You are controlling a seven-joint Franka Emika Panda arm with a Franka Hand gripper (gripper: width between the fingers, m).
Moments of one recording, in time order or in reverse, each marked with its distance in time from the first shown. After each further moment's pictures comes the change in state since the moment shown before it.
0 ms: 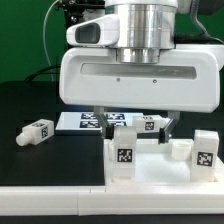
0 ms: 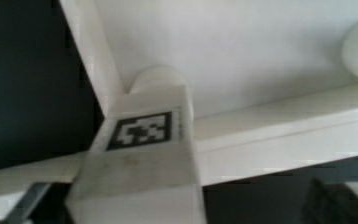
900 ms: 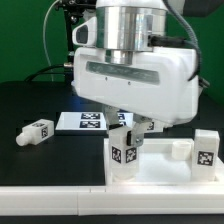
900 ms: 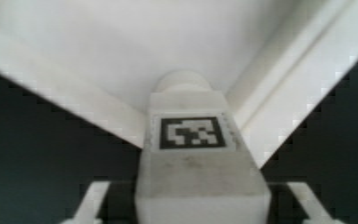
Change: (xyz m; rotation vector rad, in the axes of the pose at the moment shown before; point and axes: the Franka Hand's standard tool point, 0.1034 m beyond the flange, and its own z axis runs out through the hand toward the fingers) arm 0.000 0.016 0.002 0.000 -0.034 0.972
